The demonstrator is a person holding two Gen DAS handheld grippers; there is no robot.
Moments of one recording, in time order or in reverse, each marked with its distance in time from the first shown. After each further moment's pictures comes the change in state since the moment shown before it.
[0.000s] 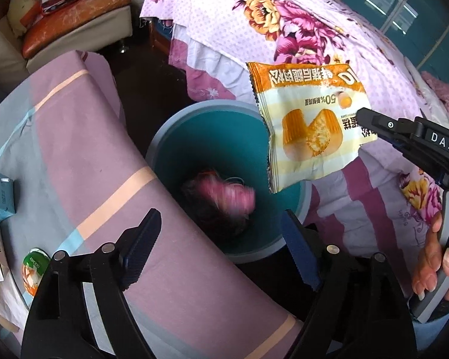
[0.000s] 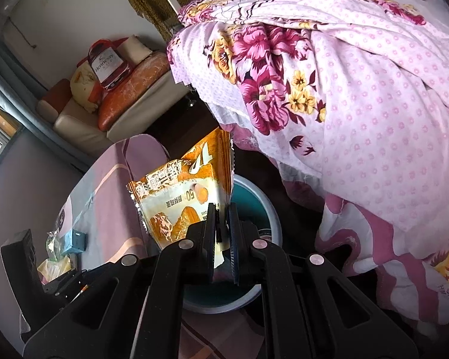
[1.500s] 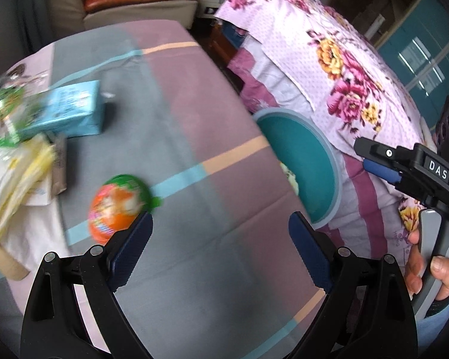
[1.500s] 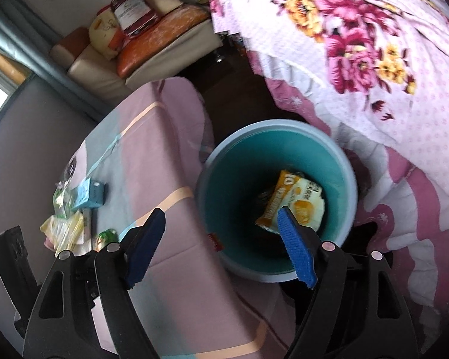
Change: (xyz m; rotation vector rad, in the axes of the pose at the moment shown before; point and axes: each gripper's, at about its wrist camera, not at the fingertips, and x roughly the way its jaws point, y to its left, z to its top) left arm -0.062 0.121 -0.073 -0.273 -0.080 -0.009; right arm 0.038 0.102 -0.037 -0.134 0.204 0.029
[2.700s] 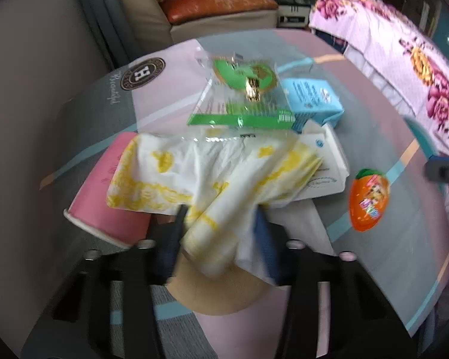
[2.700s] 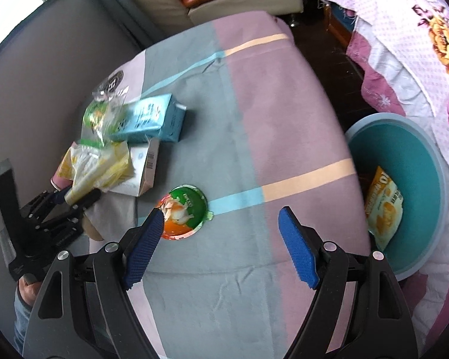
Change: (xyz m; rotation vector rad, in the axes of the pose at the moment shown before) left arm -0.049 0.171 -0.010 0.029 -0.067 0.392; right arm 0.081 0.163 -0.037 -0.297 0.224 0.049
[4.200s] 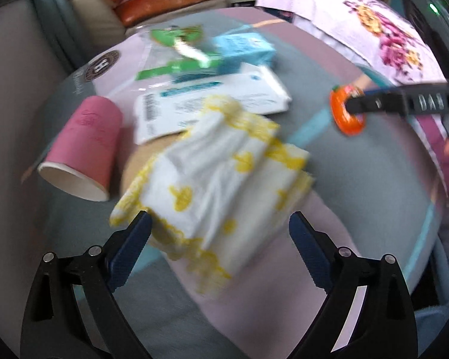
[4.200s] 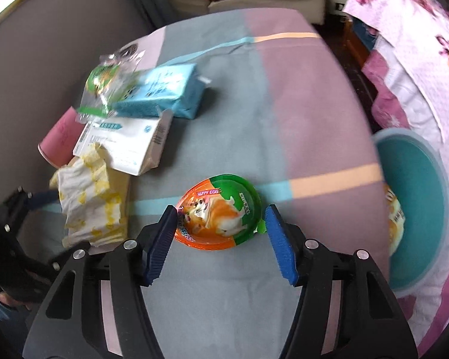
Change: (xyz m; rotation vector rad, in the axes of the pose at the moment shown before) left arm -0.013 -0.031 -0.052 0.202 0.031 -0.139; right arm 0.016 0.023 -0.020 -0.132 -0.024 -0.047
